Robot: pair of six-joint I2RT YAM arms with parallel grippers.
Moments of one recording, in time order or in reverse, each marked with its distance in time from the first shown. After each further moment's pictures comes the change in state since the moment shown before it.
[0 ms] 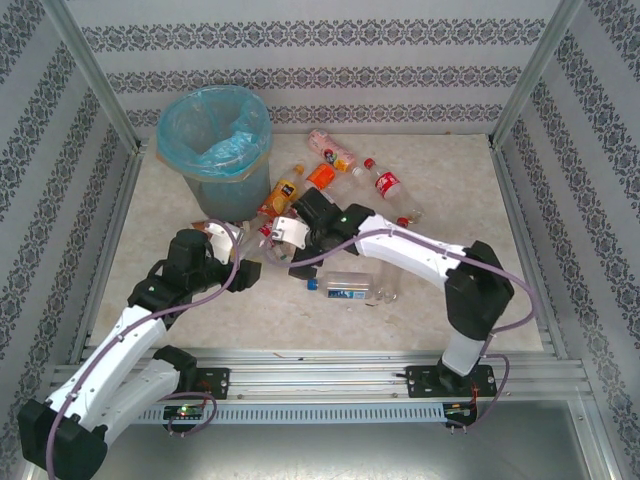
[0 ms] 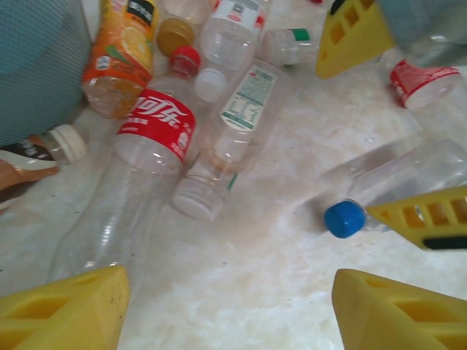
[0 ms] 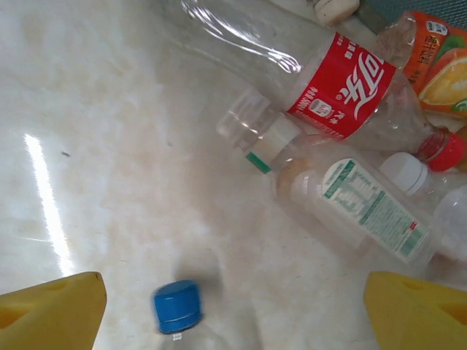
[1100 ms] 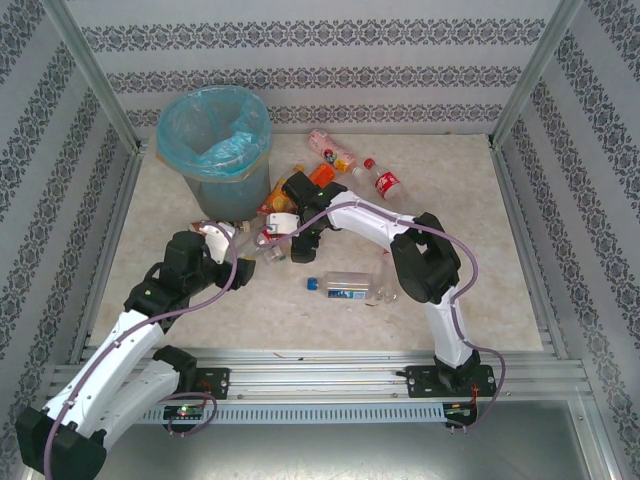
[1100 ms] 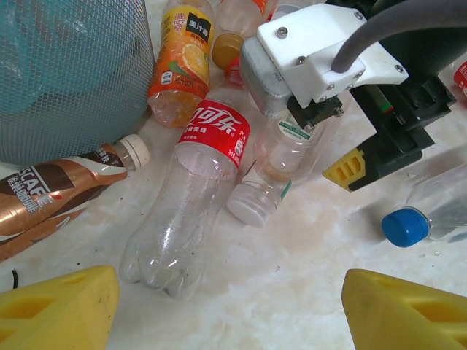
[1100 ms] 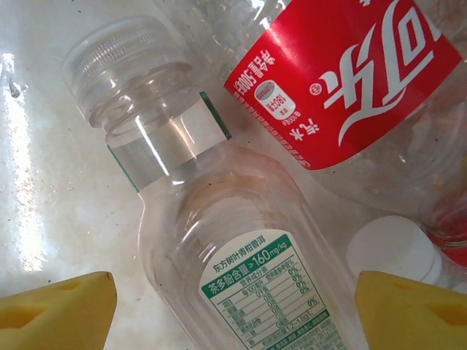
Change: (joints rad) left arm 0.000 -0.028 -0.002 -0.010 -0.122 0.053; right arm -0.097 0.365 0.310 -0.124 -0.052 -0.291
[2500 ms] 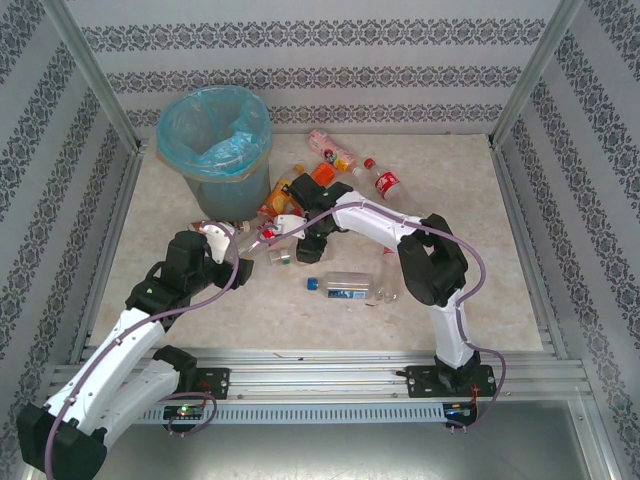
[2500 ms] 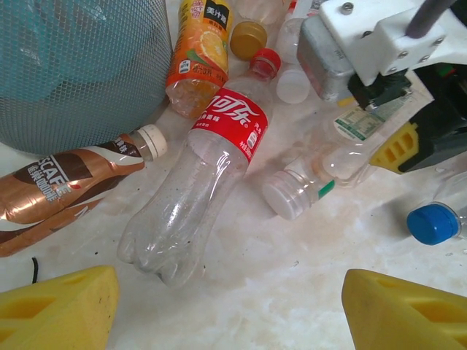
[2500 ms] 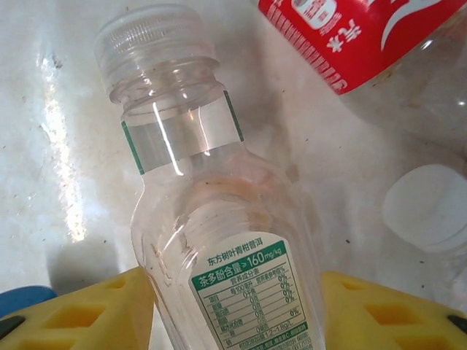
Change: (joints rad) left arm 0.000 0.018 0.000 -0.010 -0.048 0.008; right arm -0.008 -0.052 -0.047 -0.081 -0.011 0.093
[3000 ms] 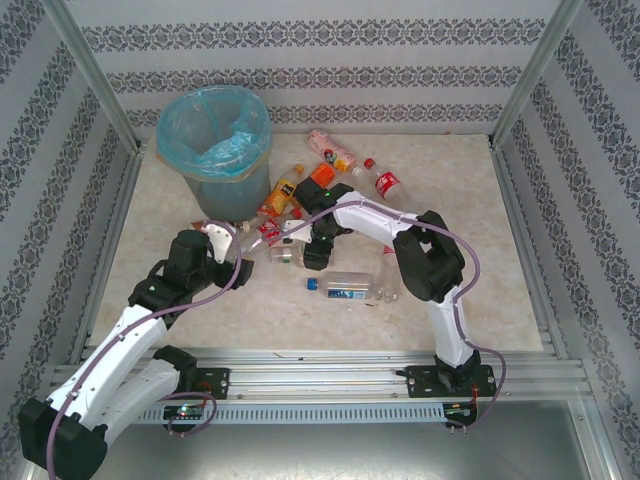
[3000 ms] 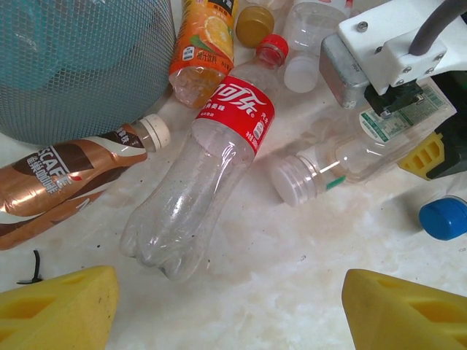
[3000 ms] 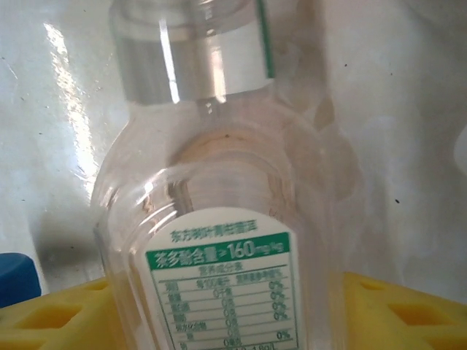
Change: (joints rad) left arm 0.000 0.023 0.000 -0.007 -0.018 0.003; right arm -0.026 0.039 -0.015 -0.051 0.003 -0.002
